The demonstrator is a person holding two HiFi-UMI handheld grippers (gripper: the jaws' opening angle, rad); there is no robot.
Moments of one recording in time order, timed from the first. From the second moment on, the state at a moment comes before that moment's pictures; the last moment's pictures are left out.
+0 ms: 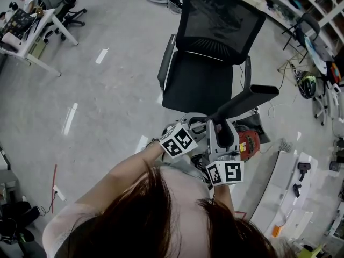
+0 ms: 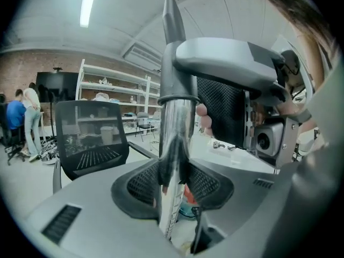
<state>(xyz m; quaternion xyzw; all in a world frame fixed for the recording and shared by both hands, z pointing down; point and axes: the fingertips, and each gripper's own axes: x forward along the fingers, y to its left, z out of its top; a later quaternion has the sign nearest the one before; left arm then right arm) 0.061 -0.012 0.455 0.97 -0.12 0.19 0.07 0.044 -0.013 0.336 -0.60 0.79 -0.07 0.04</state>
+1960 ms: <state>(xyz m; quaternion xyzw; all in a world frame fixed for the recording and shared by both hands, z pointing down) 0.069 -0.010 0.454 0.97 -0.13 0.18 0.05 0.048 -0.016 0.343 -0.70 0.71 -0.07 -0.02</state>
